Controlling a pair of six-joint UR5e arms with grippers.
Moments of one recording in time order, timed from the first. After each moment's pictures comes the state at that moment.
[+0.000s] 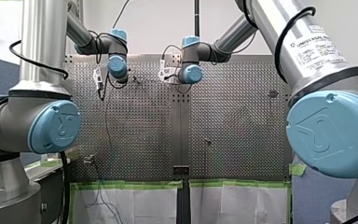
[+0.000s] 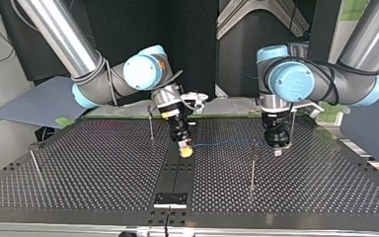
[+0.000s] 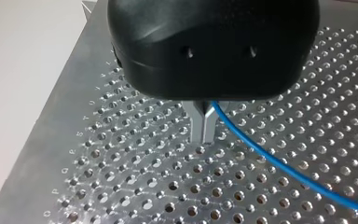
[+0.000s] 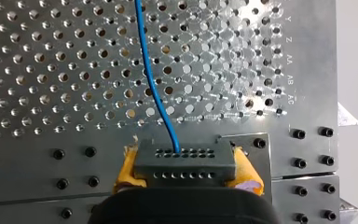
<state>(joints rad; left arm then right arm) -0.16 -1.66 -1.75 -2.89 -1.90 -1.71 2.33 -1.04 1.25 -0.31 1.58 1.63</state>
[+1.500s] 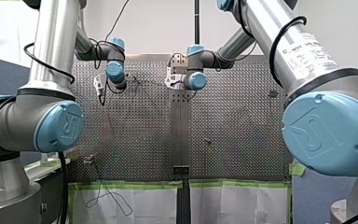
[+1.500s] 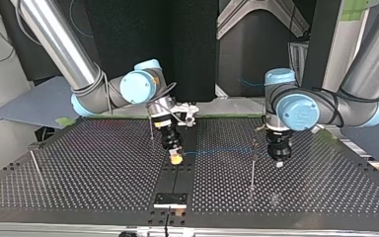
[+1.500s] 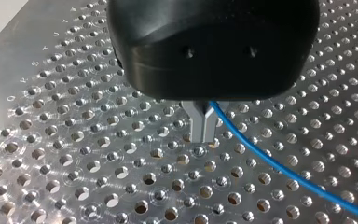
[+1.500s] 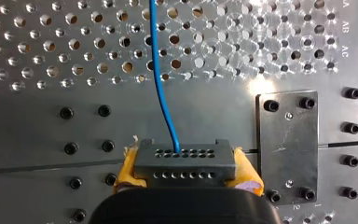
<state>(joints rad) -0.08 -1.78 -1.63 -2.95 -1.79 -1.77 2.27 -0.97 1.19 -0.32 1.58 1.62</state>
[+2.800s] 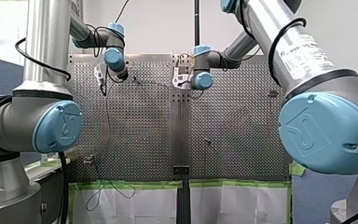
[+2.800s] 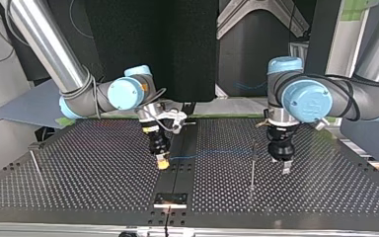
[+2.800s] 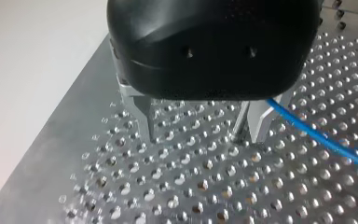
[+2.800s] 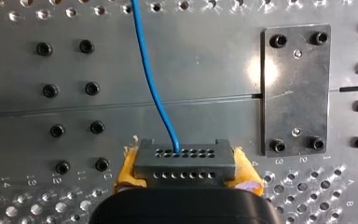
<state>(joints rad) -0.10 -1.68 -1.63 -3.03 -1.78 -1.82 2.22 -0.97 1.19 -0.31 1.57 1.63</state>
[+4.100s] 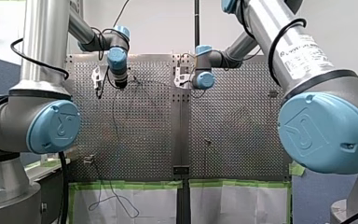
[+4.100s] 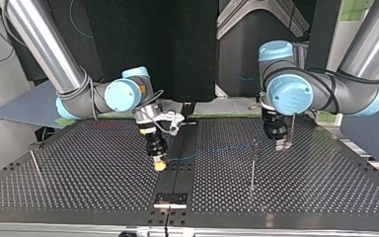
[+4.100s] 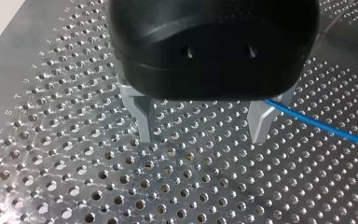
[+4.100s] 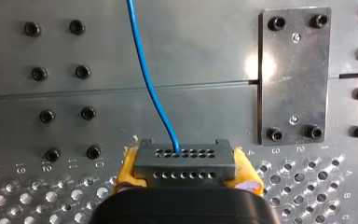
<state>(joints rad) -0.16 -1.68 -1.67 -3.19 -1.91 -1.75 2.21 -0.97 1.19 -0.31 1.57 1.62</state>
